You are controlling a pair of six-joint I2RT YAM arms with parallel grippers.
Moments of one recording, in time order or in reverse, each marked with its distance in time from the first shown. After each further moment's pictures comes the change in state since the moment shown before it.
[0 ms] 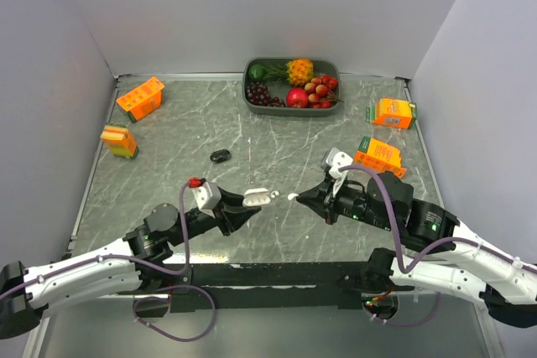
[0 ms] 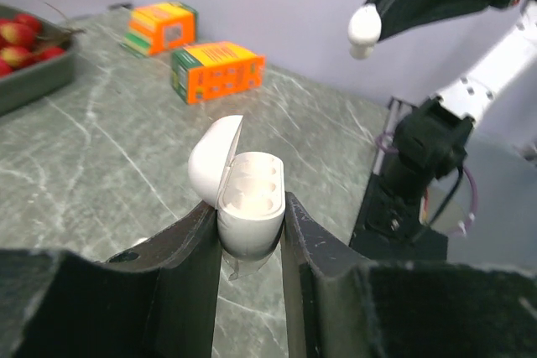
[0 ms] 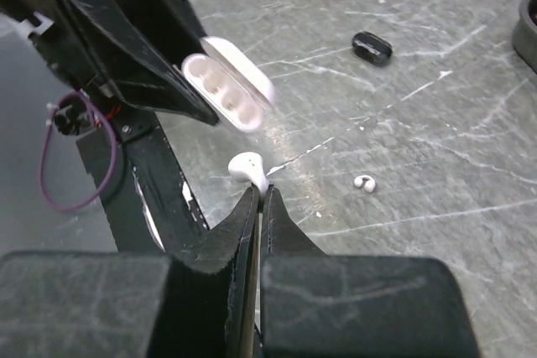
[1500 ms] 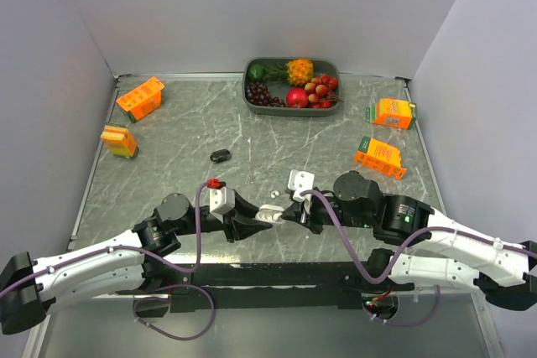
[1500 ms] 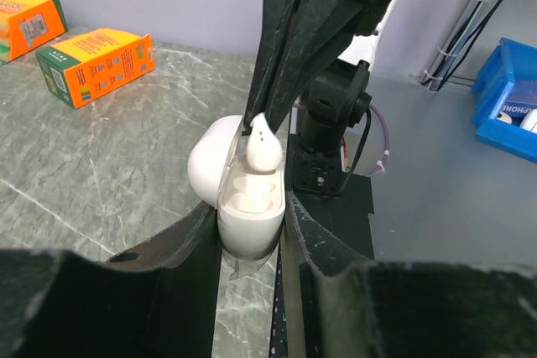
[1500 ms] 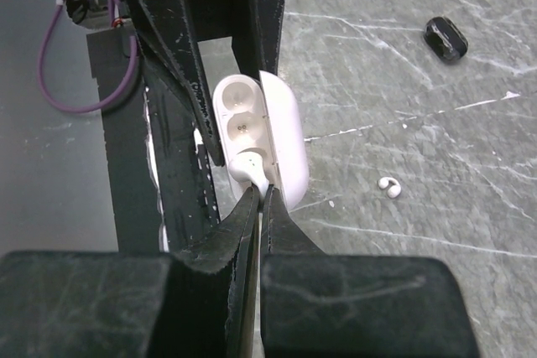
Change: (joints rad) left arm 0.044 0.162 0.078 0.031 0.394 0.016; right arm 0.100 0.138 0.018 -0.034 -0.133 -0.215
